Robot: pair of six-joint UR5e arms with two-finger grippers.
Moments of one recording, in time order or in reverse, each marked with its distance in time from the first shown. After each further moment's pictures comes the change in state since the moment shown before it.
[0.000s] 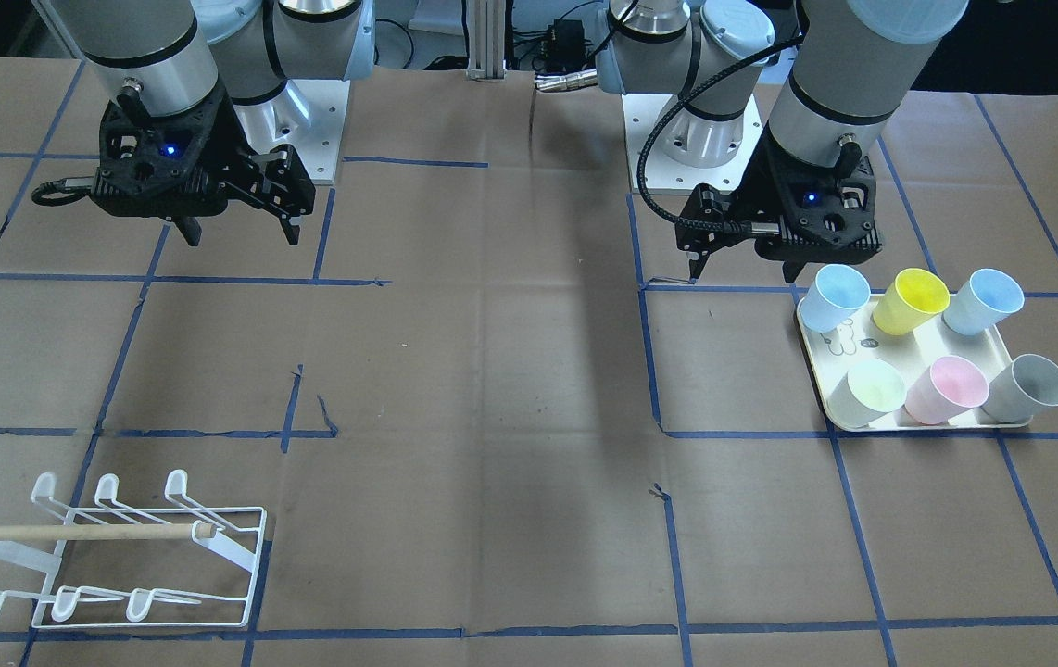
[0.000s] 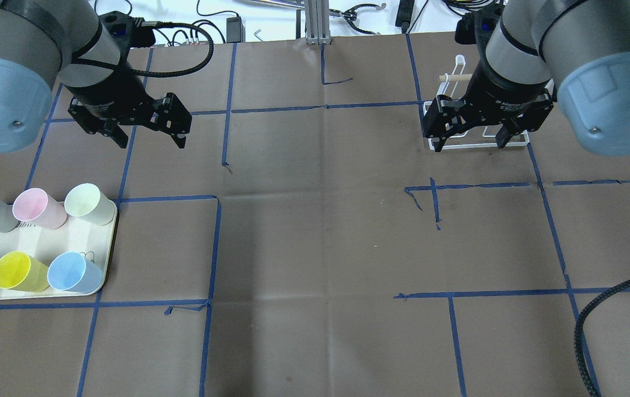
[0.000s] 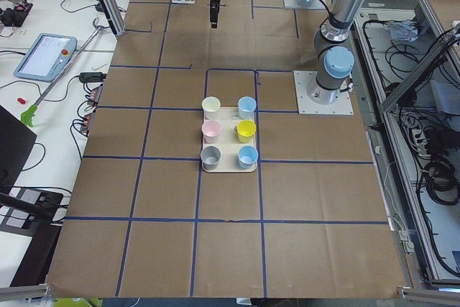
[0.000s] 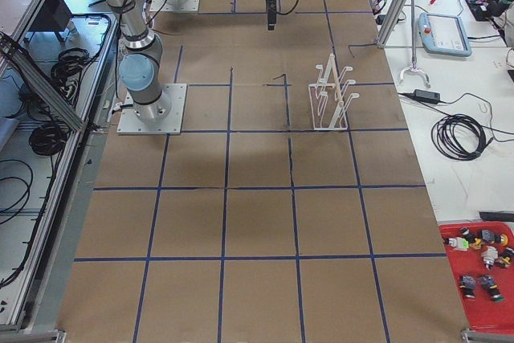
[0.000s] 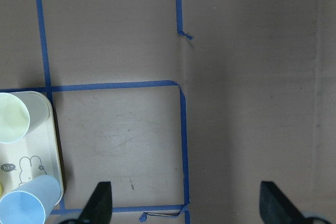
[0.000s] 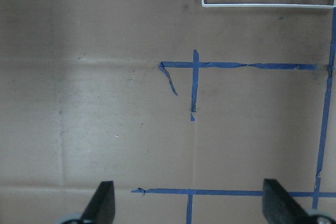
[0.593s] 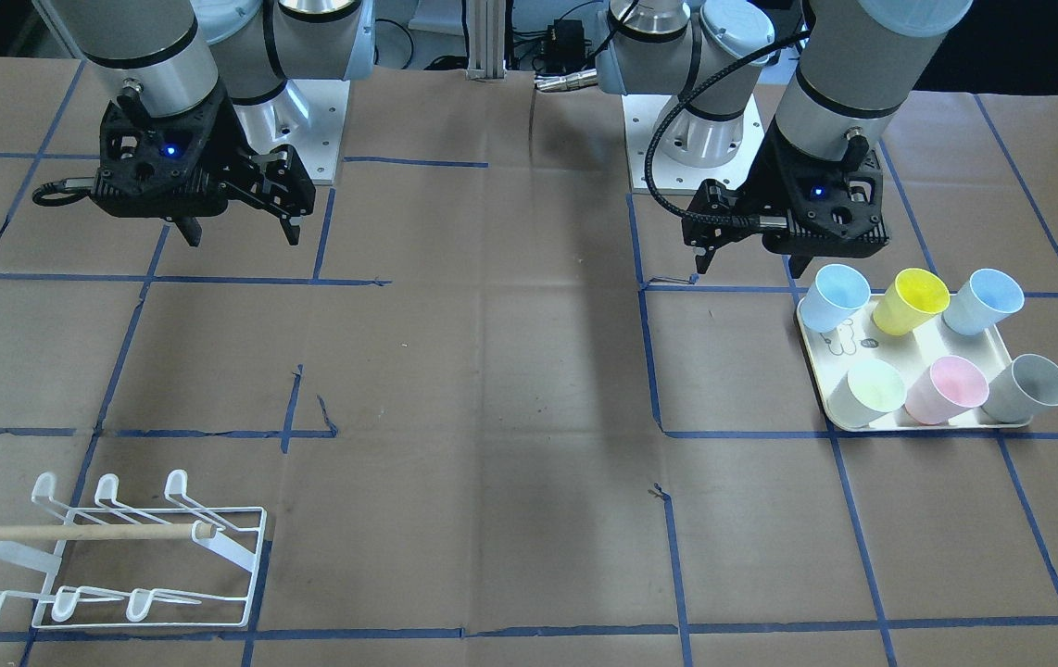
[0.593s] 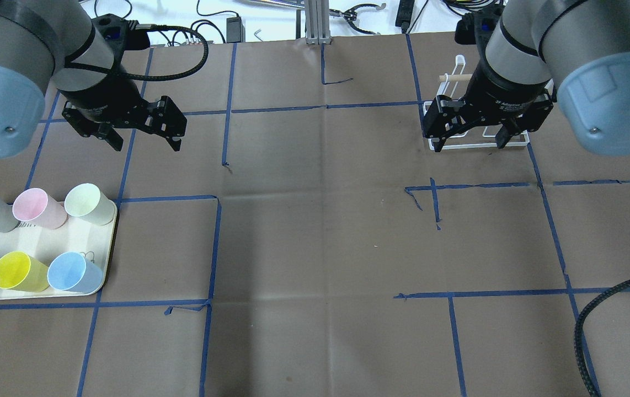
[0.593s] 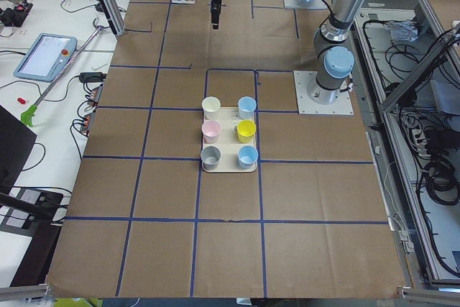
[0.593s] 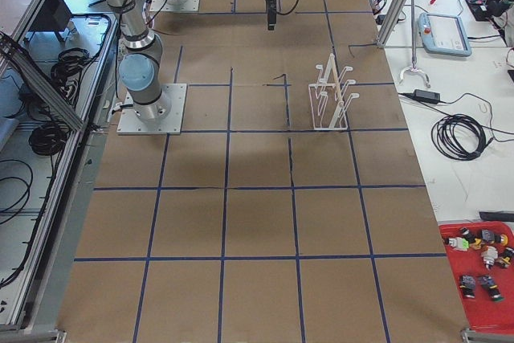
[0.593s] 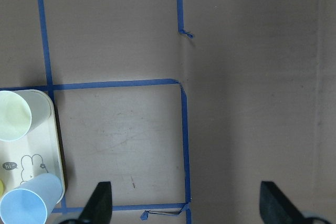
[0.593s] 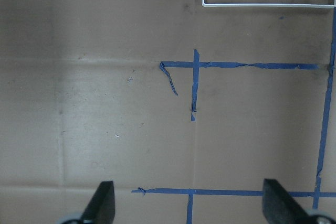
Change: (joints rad) left arm 0.020 0.013 -0.014 0.005 0.003 0.011; right arm 0.000 0.000 0.000 0.000 0.000 0.000
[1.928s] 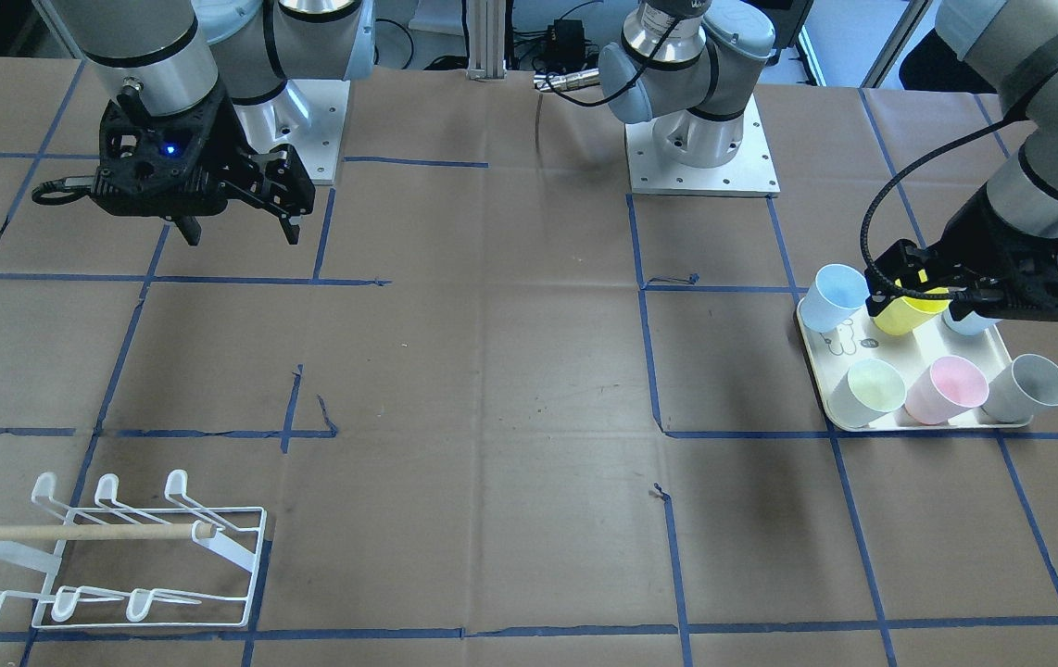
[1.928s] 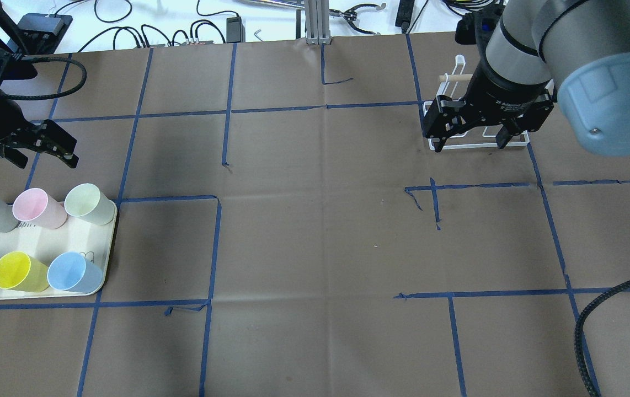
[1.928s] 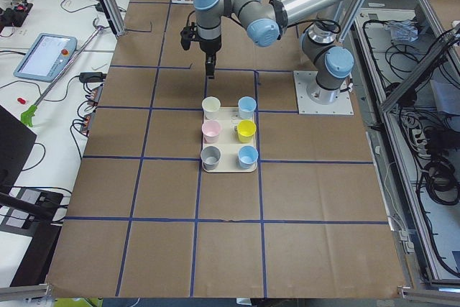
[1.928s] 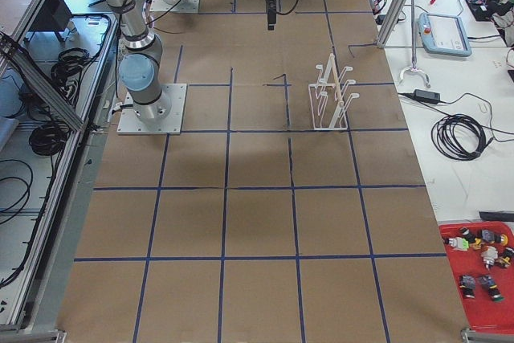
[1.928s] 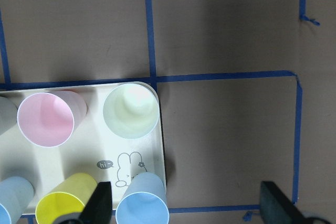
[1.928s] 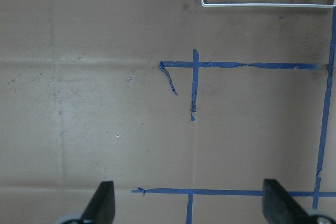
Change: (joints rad) left arm 0.382 -0.056 -0.099 0.125 0.001 0.390; right arm 0.000 -0.001 0.001 0.000 -0.001 0.001
